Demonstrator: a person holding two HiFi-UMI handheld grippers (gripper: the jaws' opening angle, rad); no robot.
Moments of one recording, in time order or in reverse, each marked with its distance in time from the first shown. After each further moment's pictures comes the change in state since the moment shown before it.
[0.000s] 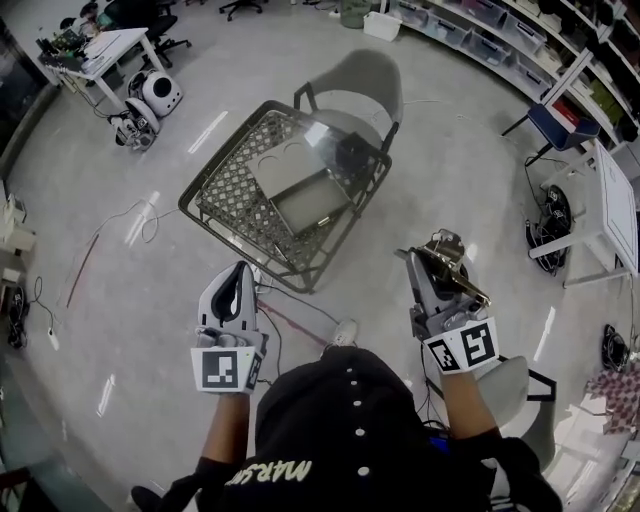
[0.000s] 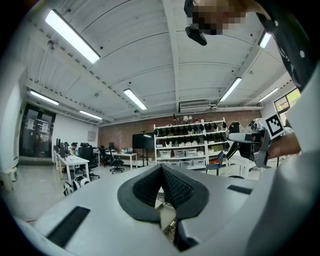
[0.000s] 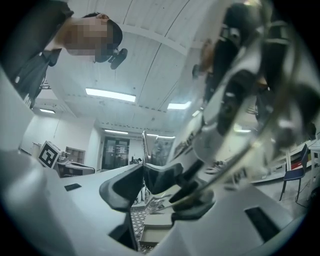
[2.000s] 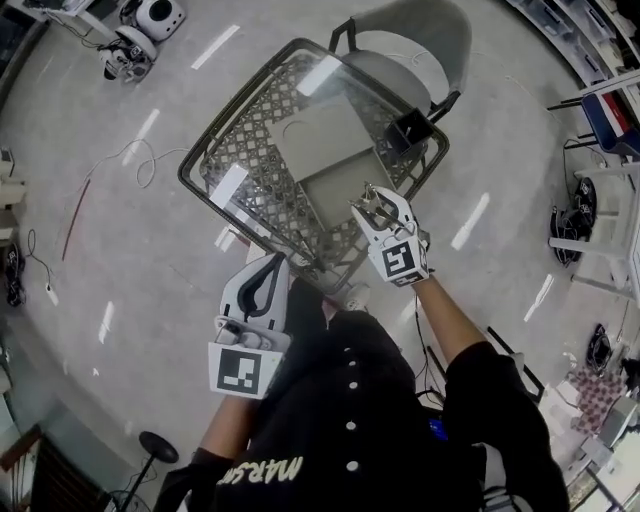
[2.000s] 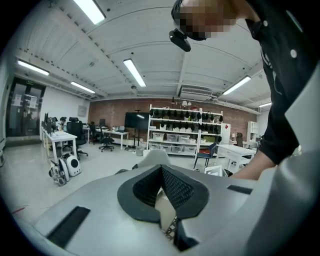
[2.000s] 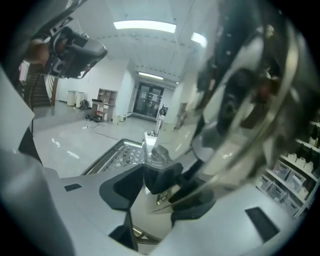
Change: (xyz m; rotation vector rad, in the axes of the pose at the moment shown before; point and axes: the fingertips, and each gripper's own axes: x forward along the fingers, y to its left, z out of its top) left arm 0.166 0.098 -0.091 -0.160 0.203 -0.113; right arm 0.274 0.012 -0.371 -0.380 0.582 0.347
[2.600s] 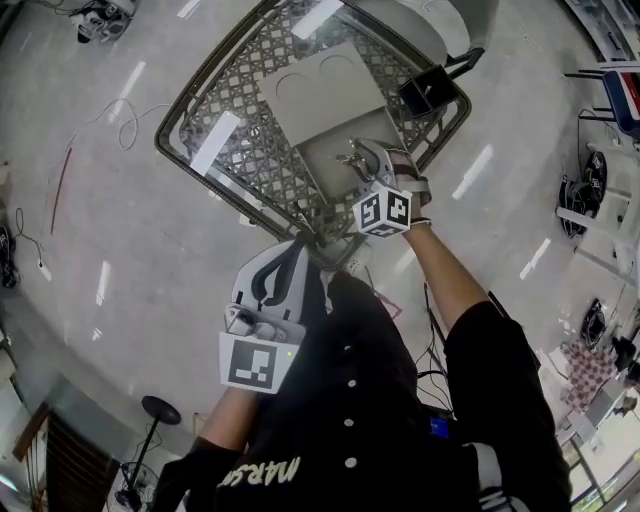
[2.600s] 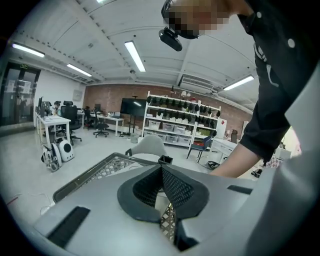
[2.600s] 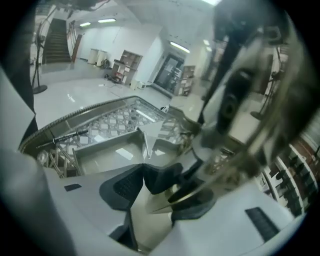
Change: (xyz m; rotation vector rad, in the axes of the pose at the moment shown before) left arm 0.051 0.000 -0.080 -0.070 0.149 -0.060; right arm 0.109 0.016 -0.118 -0.373 0.272 0.079
